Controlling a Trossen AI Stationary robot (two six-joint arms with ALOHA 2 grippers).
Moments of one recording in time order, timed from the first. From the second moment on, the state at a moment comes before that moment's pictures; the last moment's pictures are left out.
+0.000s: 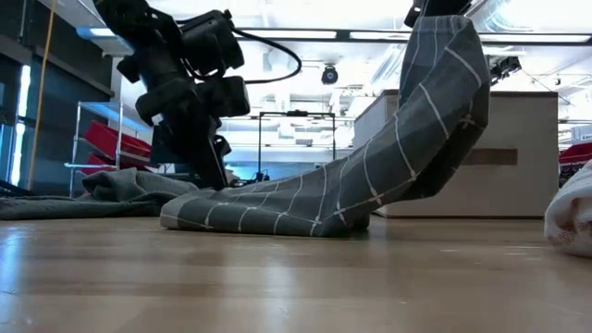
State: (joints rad) left arm 0.06 1.57 0.78 -0.21 0.16 -0.02; right arm 0.28 1.47 1.34 -0.96 0.10 0.33
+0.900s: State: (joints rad) left arm -0.04 1.39 0.90 -0.39 0.32 -0.11; right arm 0.28 1.47 1.34 -0.96 0.11 0.33
